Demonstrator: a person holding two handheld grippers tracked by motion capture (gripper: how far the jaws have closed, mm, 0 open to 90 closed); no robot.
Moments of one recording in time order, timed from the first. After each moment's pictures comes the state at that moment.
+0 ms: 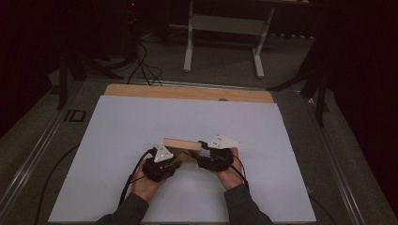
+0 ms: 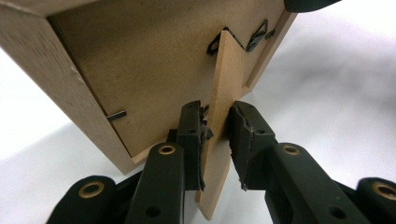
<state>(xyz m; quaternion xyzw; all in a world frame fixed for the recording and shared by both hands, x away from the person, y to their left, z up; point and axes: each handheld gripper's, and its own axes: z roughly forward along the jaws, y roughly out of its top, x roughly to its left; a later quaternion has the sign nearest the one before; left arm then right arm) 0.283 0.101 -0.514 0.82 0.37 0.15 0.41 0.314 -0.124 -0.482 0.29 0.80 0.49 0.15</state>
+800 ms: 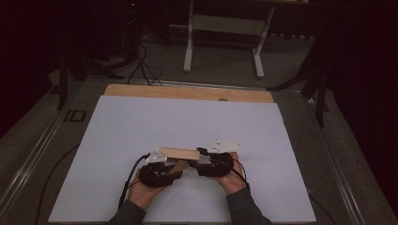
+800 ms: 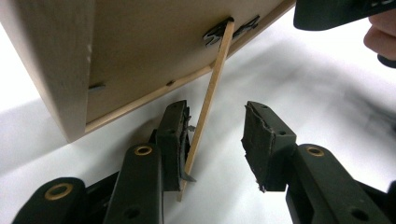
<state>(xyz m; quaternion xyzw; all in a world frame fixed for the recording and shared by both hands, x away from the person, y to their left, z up) 0.268 0.113 -0.523 0.80 0.41 0.04 0.44 0.303 -0.126 -0.485 0.27 0.82 0.49 0.10</state>
